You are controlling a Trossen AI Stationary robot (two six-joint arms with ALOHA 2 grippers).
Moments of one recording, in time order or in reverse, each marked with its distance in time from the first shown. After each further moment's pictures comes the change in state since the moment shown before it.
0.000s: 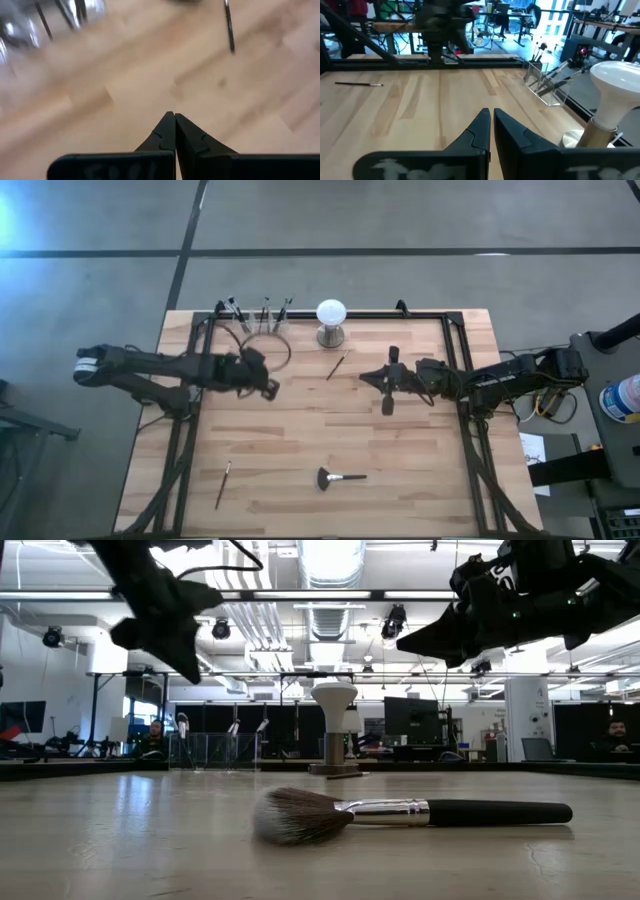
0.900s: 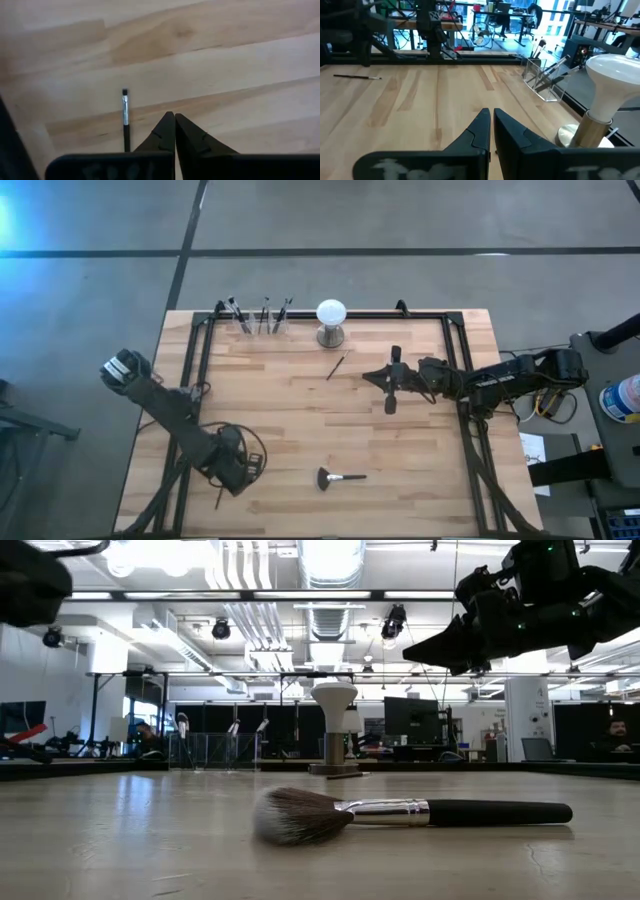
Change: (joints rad) left arm -0.747 0.336 0.118 -0.212 0.386 -1.269; right arm -0.043 0.002 -0.053 0.052 -0.049 -0.023
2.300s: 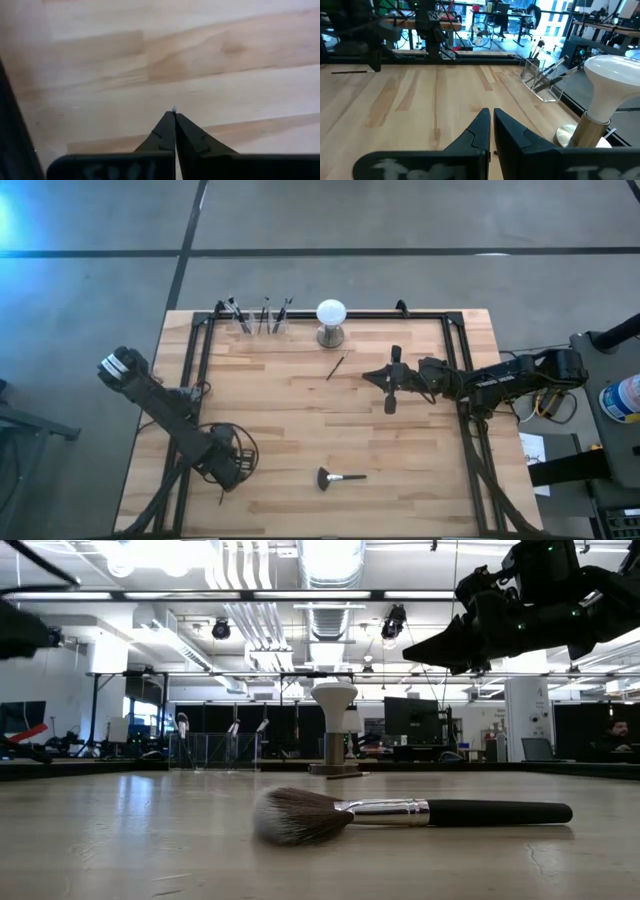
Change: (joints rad) left arm -0.033 -0.040 -0.154 0.067 0.005 -0.073; right arm 0.001 0.000 0.000 0.002 0.008 -0.006
